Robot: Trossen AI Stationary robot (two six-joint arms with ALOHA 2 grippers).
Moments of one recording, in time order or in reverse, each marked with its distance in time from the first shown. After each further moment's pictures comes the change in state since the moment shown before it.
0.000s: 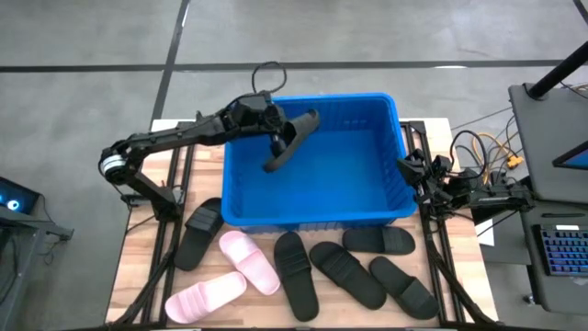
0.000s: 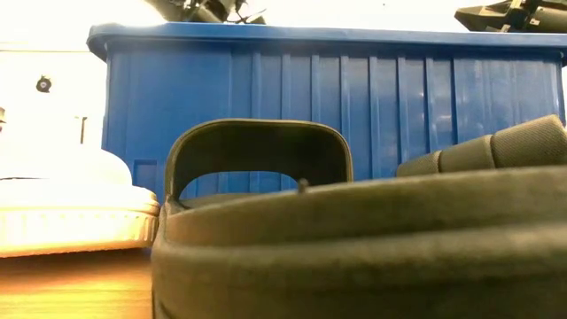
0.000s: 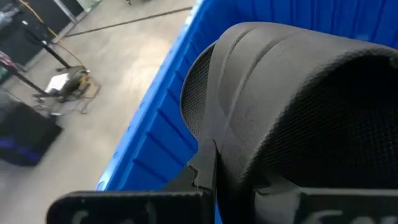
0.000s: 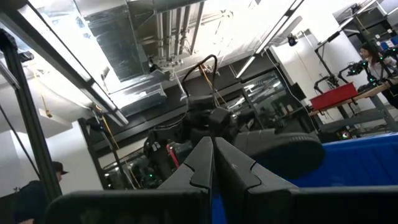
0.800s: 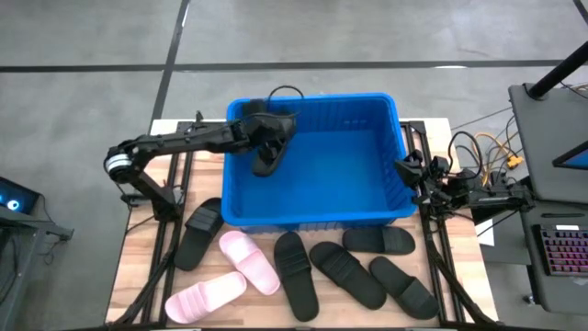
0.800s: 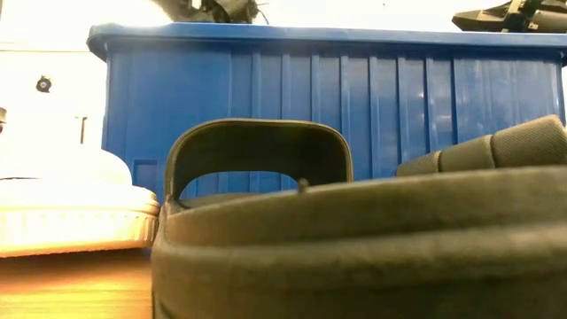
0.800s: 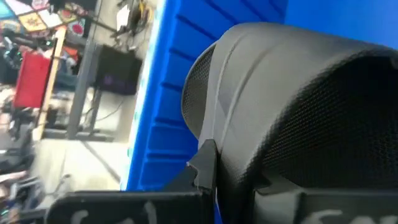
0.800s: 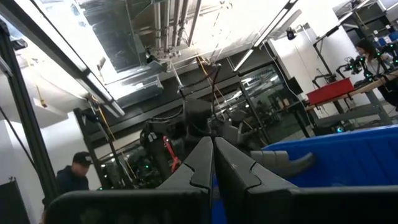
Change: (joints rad) left arm -0.086 0.058 0.001 -0.239 -0.505 0.142; right arm 0.000 0.000 0.000 -0.043 0.000 0.000
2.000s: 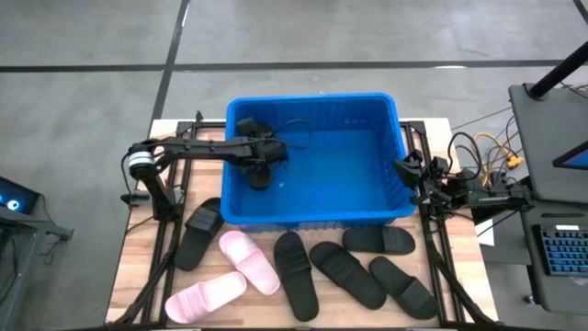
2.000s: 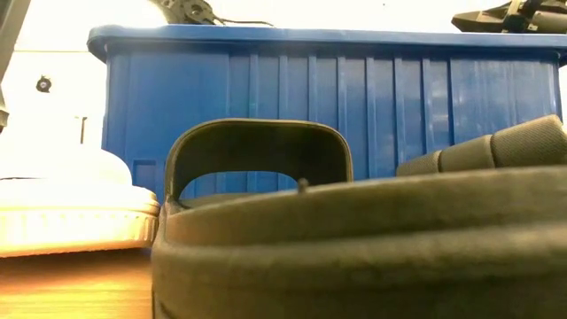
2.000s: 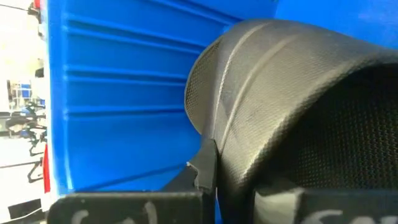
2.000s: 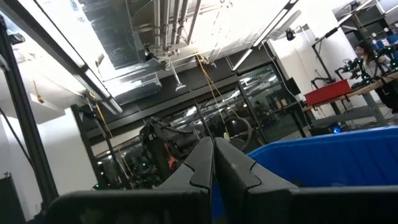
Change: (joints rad) left arm -0.067 0.166 -0.034 -0.327 -0.305 -0.449; right arm 0.000 0.000 0.000 -0.007 0.003 -0.024
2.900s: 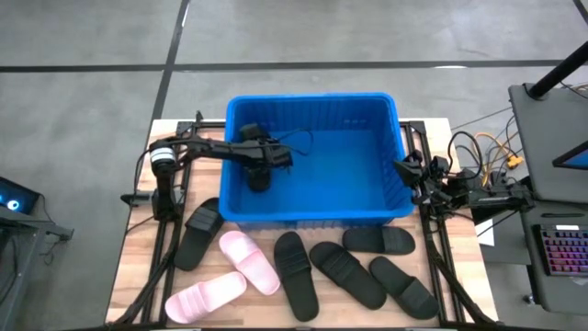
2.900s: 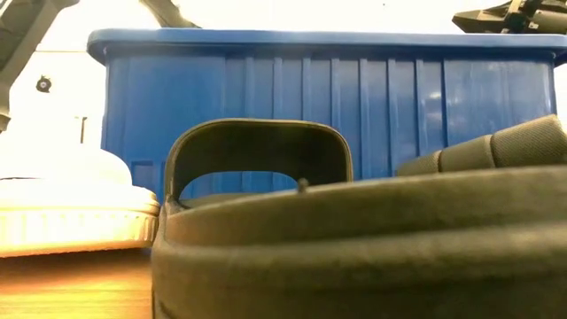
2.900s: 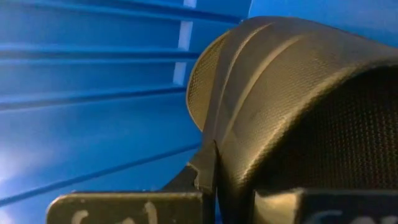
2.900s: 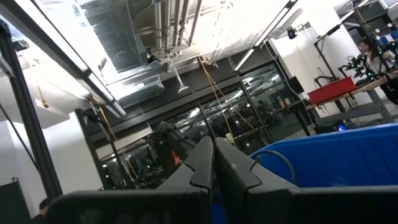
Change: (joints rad) left arm 0.049 0.173 0.002 -0.010 -0.071 -0.076; right arm 0.000 0.000 0.000 0.008 -0.003 0.029
